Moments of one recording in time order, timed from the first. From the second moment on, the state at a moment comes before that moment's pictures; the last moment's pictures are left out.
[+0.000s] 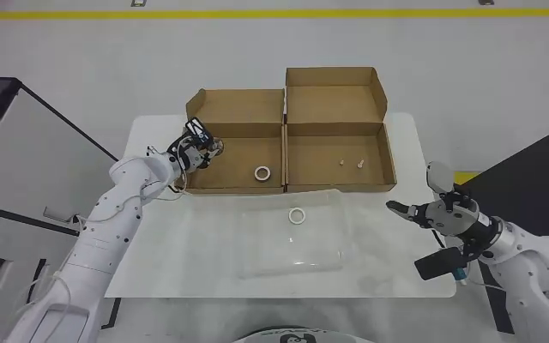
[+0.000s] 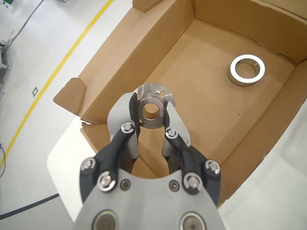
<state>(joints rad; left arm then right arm) 1.07 -1.02 -1.17 -1.33 1.41 -0.58 -0.28 -1.96 -0.94 1.91 -2.10 -2.15 -0.22 -0.89</state>
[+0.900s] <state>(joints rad) 1.03 -1.03 -1.12 -1.22 1.49 -0.62 -0.33 -1.96 -0.94 1.91 -2.10 -2.15 -0.22 -0.89</state>
